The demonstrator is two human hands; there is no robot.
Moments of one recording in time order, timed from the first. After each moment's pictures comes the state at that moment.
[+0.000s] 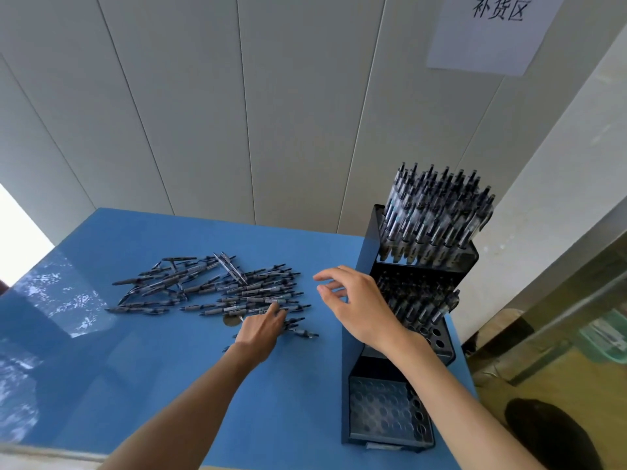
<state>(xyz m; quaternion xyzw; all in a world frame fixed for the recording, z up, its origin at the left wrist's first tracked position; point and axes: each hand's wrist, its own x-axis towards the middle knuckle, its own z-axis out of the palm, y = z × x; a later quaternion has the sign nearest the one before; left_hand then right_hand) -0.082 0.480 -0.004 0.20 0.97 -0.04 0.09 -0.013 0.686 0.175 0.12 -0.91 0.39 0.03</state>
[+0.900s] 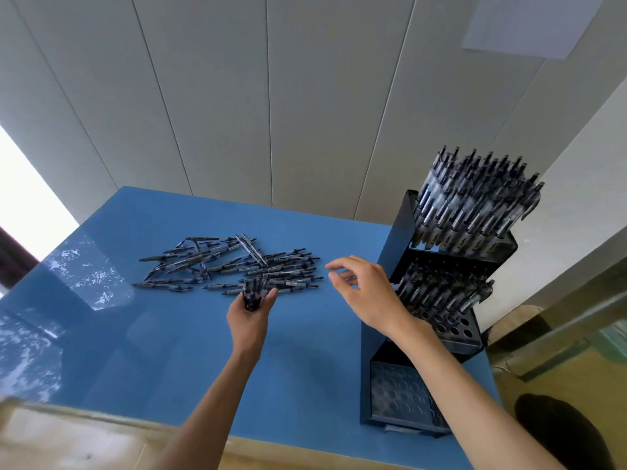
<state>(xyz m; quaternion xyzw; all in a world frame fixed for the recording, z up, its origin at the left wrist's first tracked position) -0.032 0.449 0.019 -0.21 0.70 0.68 -0.09 -0.022 0.662 0.157 0.11 -0.92 0.38 0.01</state>
